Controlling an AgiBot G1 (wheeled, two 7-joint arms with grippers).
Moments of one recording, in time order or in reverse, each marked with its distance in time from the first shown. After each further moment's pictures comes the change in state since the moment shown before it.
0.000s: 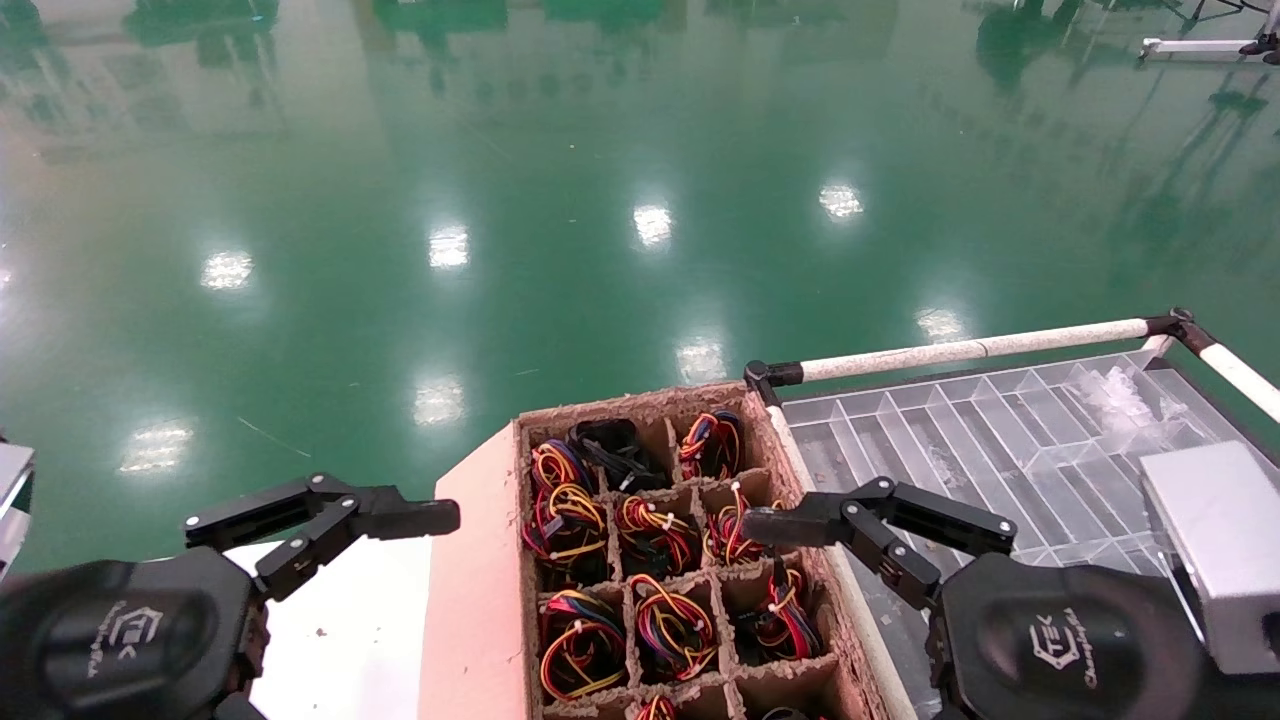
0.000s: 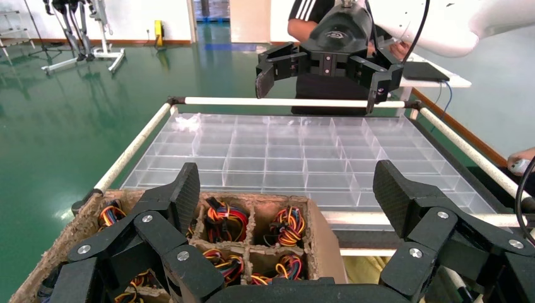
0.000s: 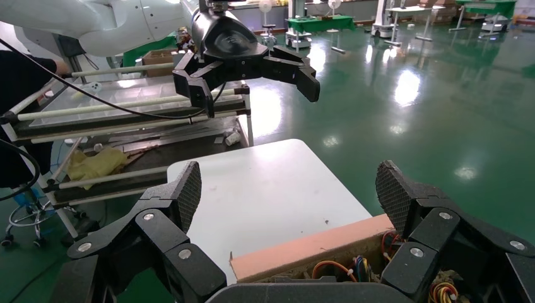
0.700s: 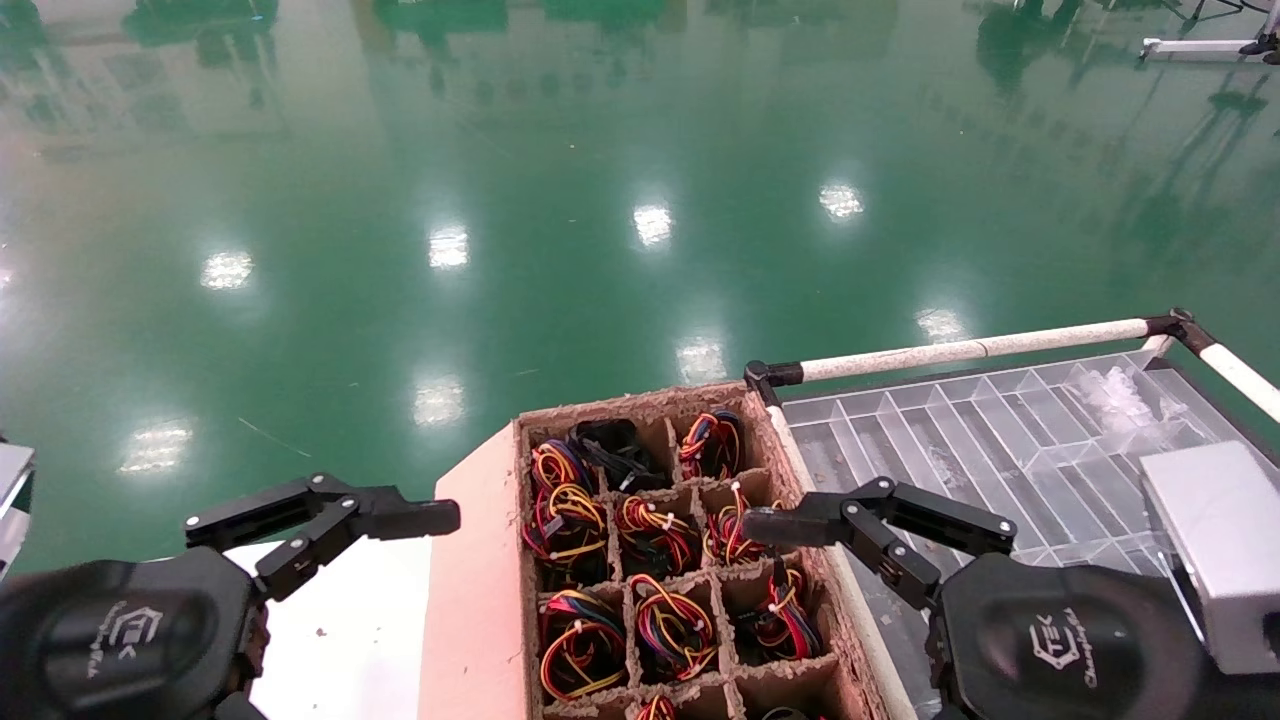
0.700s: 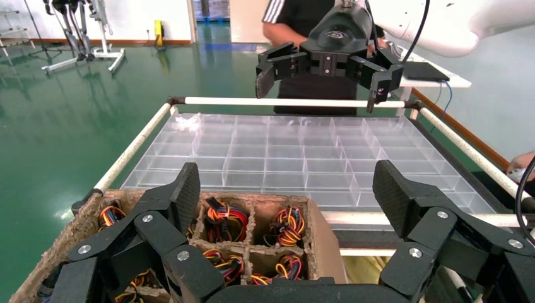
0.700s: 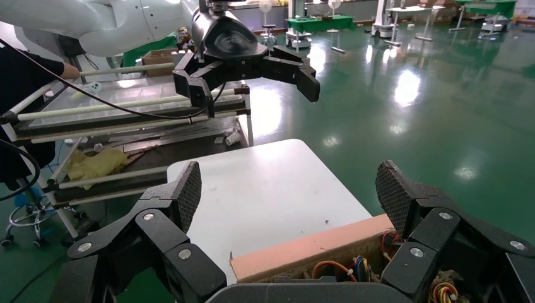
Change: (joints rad) left arm 0.000 0.000 0.000 0.000 0.000 0.000 0.000; right arm 0.000 0.000 0.000 0.000 0.000 0.000 0.000
